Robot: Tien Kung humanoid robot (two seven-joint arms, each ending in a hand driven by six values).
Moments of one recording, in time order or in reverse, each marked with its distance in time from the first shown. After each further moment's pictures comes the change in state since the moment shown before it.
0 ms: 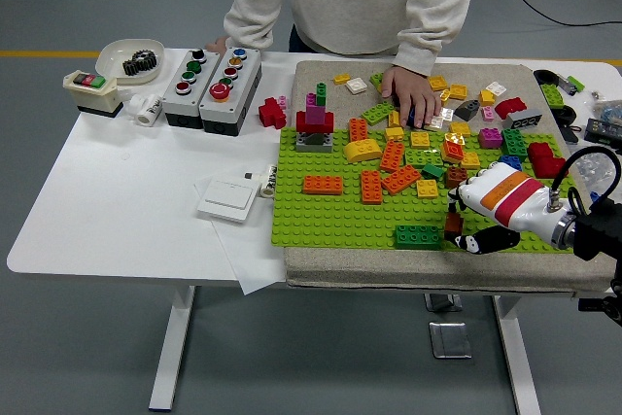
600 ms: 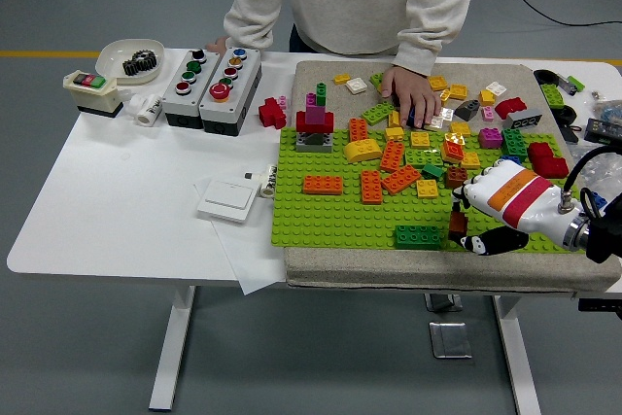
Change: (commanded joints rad) left arm 0.001 0.000 -0.002 0.001 0.002 0.000 0.003; right arm -0.035 -0.051 0.022 0.075 -0.004 -0.007 0.007
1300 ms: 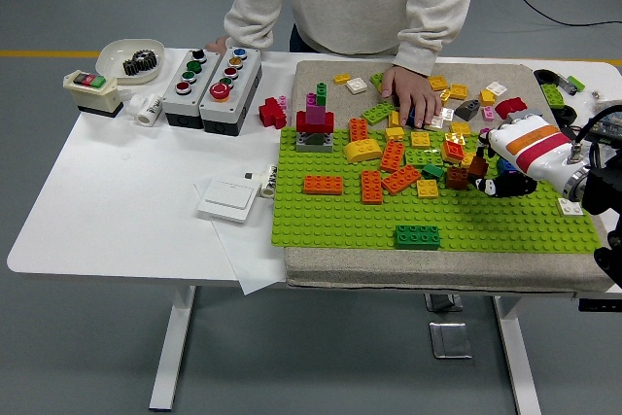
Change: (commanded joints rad) left arm -0.008 0.001 0.017 -0.002 -0.028 0.003 -0.010; right arm 0.097 0.137 0.093 -0.291 -0.005 -0.047 -0.019
